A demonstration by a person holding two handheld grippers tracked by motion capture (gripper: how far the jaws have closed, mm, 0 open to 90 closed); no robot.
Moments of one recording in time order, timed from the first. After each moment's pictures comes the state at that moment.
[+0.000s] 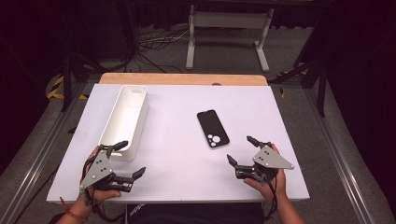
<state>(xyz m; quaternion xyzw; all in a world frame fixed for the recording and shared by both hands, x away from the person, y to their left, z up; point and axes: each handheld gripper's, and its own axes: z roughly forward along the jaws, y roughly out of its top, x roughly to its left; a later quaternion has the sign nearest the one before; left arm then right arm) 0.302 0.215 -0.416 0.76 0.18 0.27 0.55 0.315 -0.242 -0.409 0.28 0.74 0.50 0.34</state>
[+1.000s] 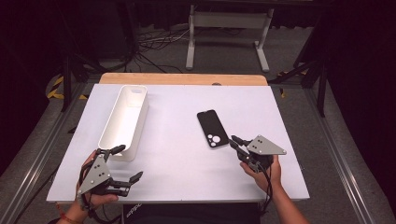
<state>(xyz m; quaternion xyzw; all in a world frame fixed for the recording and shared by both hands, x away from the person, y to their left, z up) 0.292 0.222 -0.421 0.77 0.18 0.28 0.54 0.343 -0.233 -0.402 0.29 0.77 0.48 0.31</state>
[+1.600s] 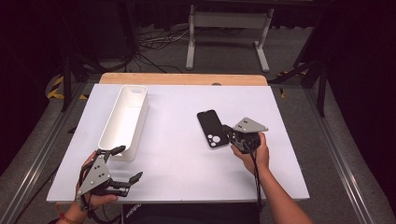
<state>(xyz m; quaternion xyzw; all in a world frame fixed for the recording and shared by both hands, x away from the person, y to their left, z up) 0.293 0.223 -0.423 0.78 0.18 0.28 0.53 0.397 -0.207 -0.398 0.33 0.79 0.43 0.29</state>
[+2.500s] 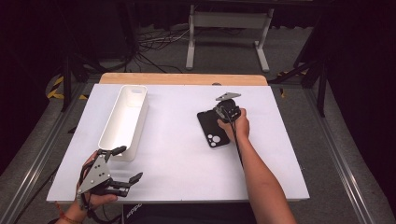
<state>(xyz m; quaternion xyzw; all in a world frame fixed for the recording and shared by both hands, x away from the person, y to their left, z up) 0.296 0.225 -0.425 0.78 0.18 0.27 0.53 0.526 -0.176 -0.425 0.42 0.80 0.34 0.25</state>
